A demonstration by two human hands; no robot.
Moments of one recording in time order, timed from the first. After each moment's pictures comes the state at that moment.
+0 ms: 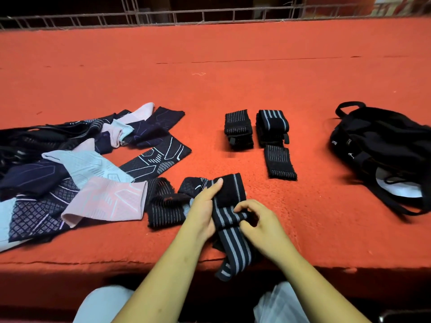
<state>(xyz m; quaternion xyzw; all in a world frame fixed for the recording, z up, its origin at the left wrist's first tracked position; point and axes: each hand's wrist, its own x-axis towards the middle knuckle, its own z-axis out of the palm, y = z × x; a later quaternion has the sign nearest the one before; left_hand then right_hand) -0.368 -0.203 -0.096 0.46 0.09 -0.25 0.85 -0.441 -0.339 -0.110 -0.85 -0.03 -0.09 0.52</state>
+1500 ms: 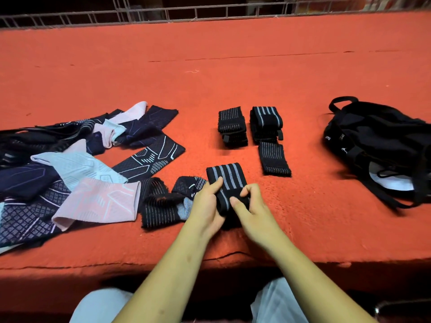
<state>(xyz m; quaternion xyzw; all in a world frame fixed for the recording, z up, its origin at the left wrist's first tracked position) -0.368 -0.228 -0.093 0.43 0.13 -0.22 0.87 -0.432 -0.334 -0.103 -0.83 0.04 -0.09 0.54</state>
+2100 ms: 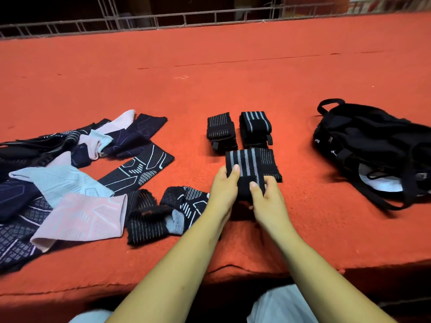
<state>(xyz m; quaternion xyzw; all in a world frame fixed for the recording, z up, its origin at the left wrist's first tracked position) -0.329 -0.294 -0.092 0.65 -0.04 -0.11 0.75 -0.400 -0.374 -0.096 -0.77 0.17 -0.22 0.57</state>
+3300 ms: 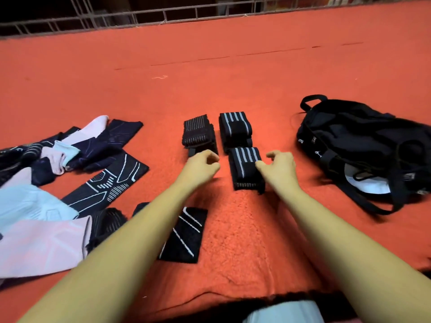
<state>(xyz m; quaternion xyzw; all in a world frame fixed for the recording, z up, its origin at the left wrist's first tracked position) -0.238 -0.304 -0.069 0.90 -0.20 -0.08 0.38 -0.315 -0.497 -0.093 -0.88 0.29 -0.17 0.35</state>
